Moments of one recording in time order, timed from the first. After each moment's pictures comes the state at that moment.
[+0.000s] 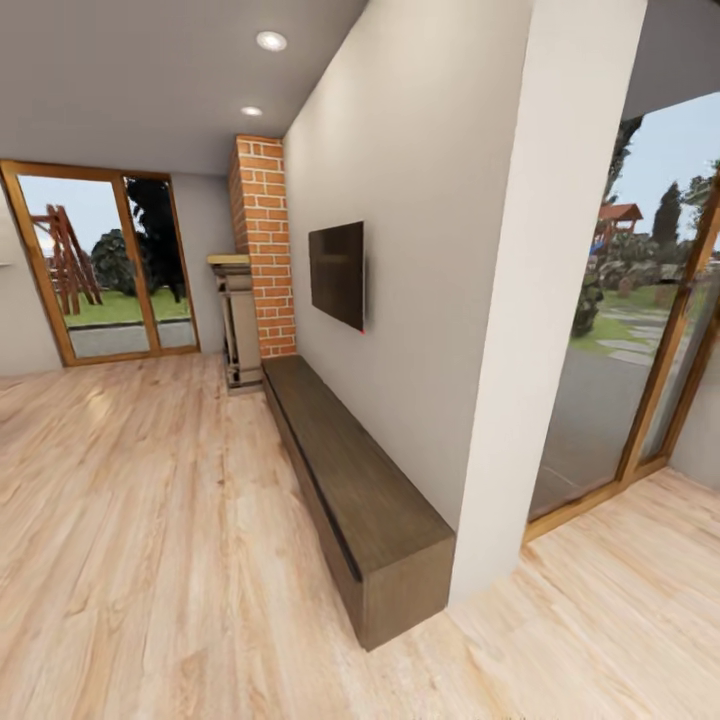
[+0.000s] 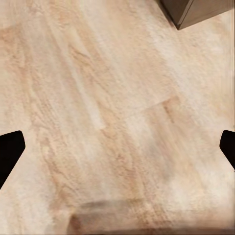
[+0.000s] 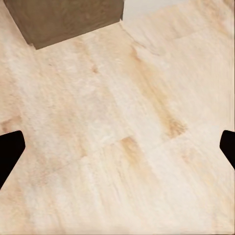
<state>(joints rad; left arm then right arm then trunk) 0.04 -0.03 0.00 -0.69 -0.01 -0.01 0.00 -0.04 -0.06 -0.01 -0.47 -0.01 -0.25 0.00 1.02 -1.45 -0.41</state>
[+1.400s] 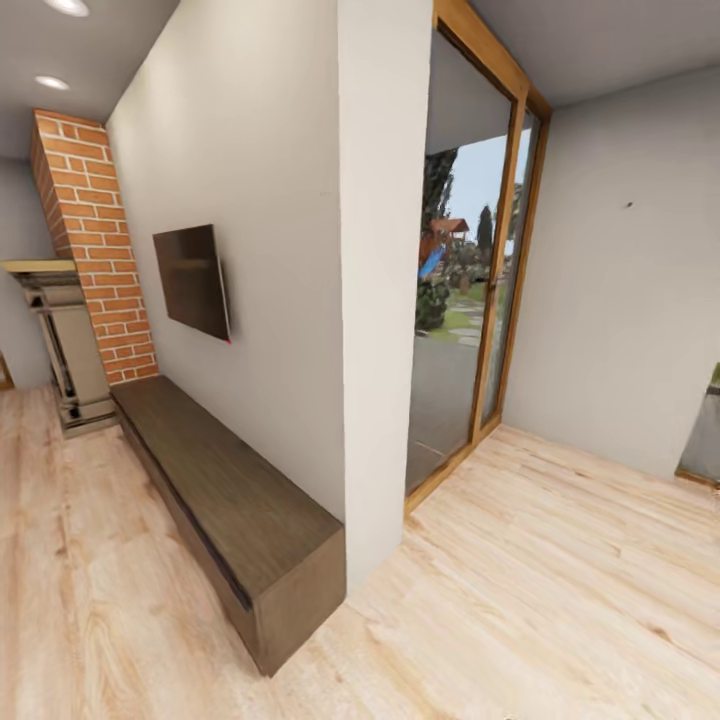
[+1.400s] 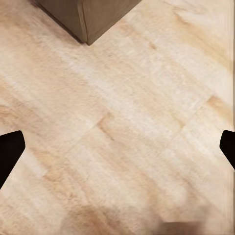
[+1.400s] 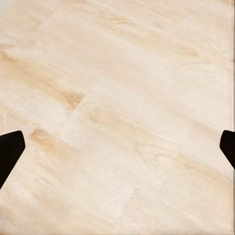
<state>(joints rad) 0.04 -0.03 0.00 -0.69 -0.01 -0.01 0.00 -0.04 -0.05 -0.21 -0.47 -0.01 -0.25 0.00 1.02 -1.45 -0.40</state>
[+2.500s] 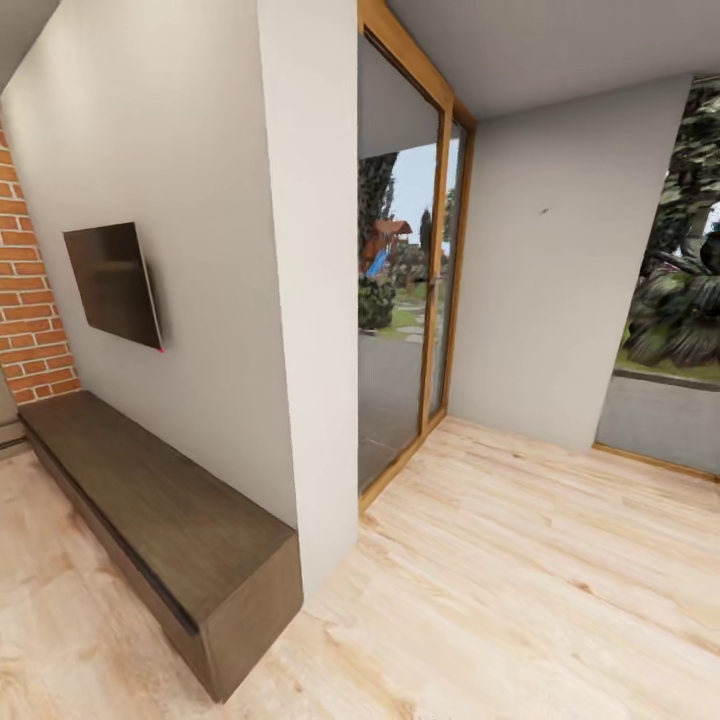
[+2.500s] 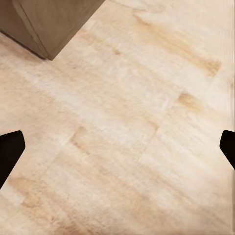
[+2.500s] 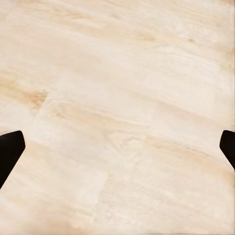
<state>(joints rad) 0.04 -0.03 0.00 -0.69 -0.01 -0.01 0.00 -0.04 -0.06 -0.21 -0.47 -0.01 -0.25 0.00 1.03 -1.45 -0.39</state>
